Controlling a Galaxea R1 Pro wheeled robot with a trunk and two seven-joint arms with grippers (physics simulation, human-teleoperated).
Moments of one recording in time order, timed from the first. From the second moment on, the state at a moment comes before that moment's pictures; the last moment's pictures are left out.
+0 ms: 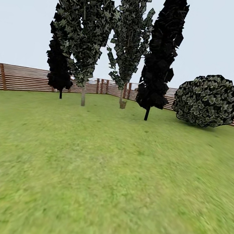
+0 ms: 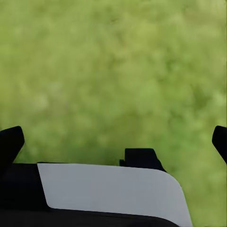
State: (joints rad) left arm 0.01 0.02 0.01 -0.06 0.04 -0.01 -0.11; right arm -0.07 0.02 -0.01 -0.04 0.00 -0.28 0.01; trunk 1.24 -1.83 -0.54
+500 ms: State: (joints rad) left arm 0.01 0.02 0.01 -0.05 0.04 -0.01 -0.11; right arm -0.07 0.02 -0.01 -0.04 0.00 -0.28 0.01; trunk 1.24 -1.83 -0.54
